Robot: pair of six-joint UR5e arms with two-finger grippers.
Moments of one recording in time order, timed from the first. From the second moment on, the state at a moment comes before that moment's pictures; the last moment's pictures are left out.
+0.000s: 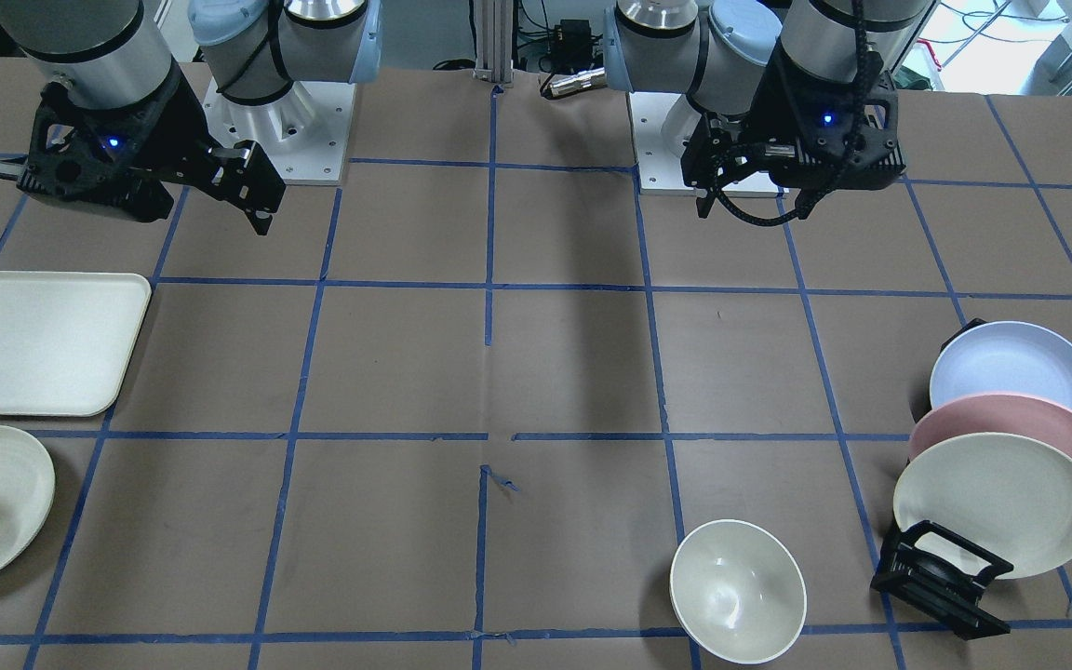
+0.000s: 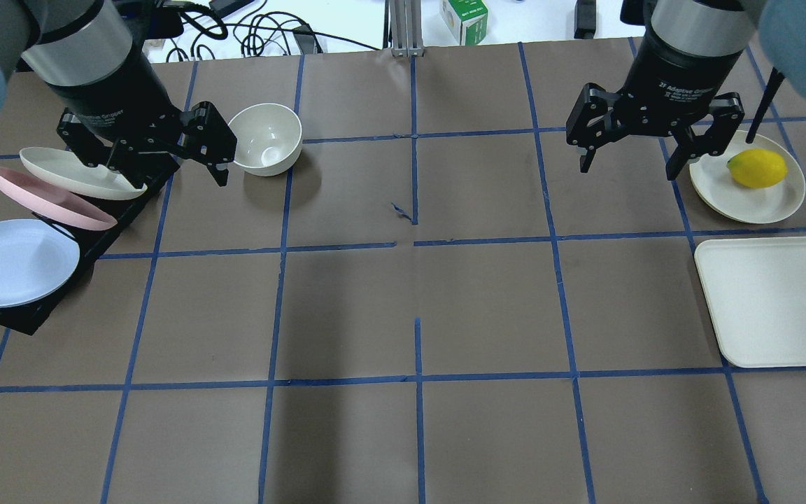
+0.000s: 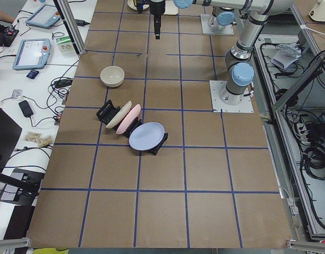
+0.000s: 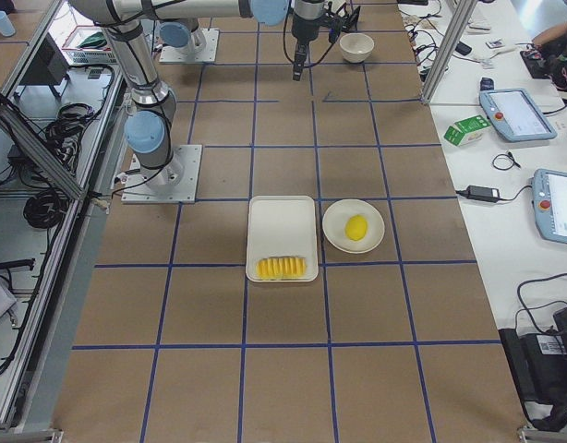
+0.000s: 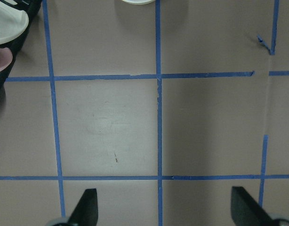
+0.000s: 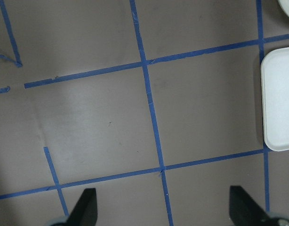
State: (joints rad) left arm -1.58 -1.55 -1.53 -1.67 1.59 -0.01; right arm 1.56 -1.56 1.52 -1.45 -1.57 0.17
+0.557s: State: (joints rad) left arm -1.52 -1.54 -1.54 -1.66 1.58 0.01; right arm 1.54 -1.55 1.52 -1.48 -1.57 0.16
